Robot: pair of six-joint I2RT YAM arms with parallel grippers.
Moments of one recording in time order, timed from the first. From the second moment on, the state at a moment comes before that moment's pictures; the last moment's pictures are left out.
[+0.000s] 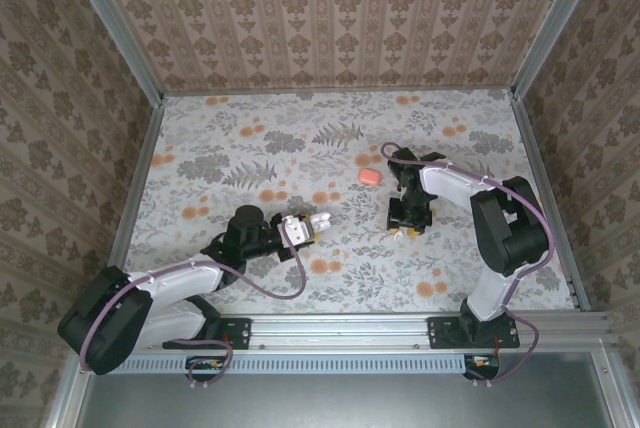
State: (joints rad) left arm -0.71 1.14 0.27 0.47 0.44 0.54; right arm 0.36 1.76 1.09 -0.94 -0.14 0.53
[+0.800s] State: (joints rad) left arm -0.71 1.15 0.27 0.48 0.43 0.54; right arm 0.36 1.79 1.08 -0.93 -0.15 0.55
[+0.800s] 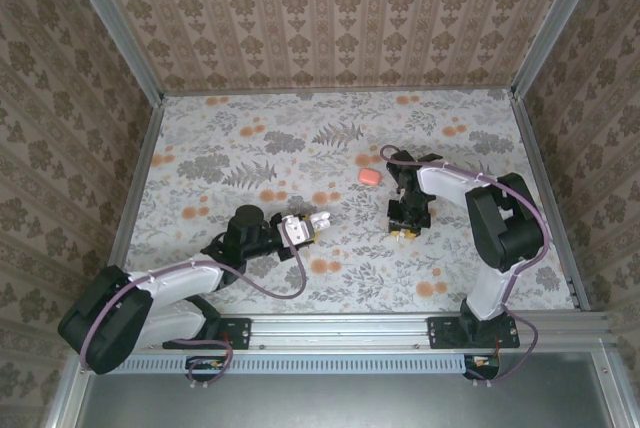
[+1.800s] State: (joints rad) left arm -0.71 1.32 0.21 1.00 0.51 0.28; right arm 0.58 1.01 0.50 0.16 -0.17 0.56
